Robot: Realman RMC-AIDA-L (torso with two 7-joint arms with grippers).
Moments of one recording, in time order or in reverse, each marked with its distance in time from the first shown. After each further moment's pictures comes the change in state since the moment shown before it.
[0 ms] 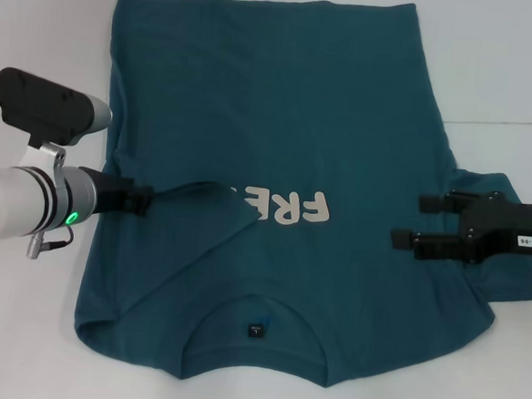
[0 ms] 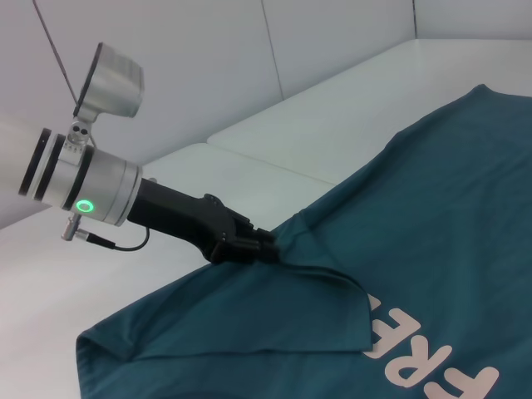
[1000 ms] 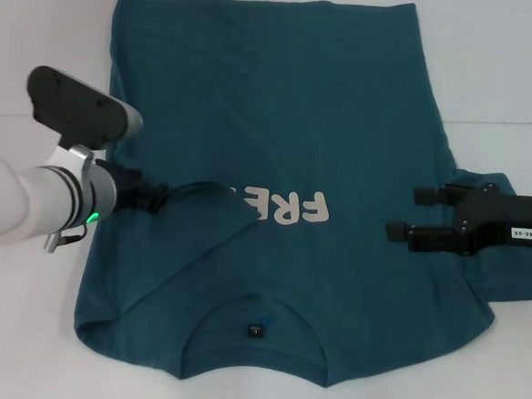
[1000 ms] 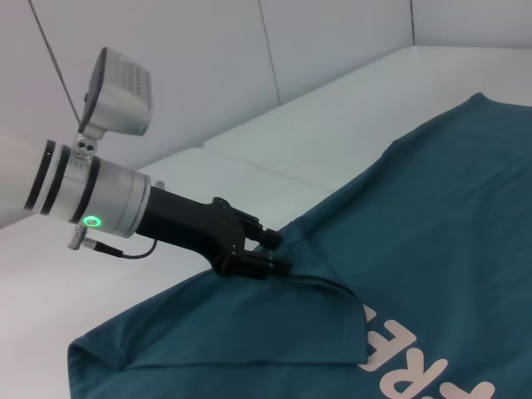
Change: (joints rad) left arm -0.057 -0.002 0.101 0.092 -0.005 -0.132 0.010; right arm 0.015 0.003 -0.005 0.001 0.000 0.017 0.000
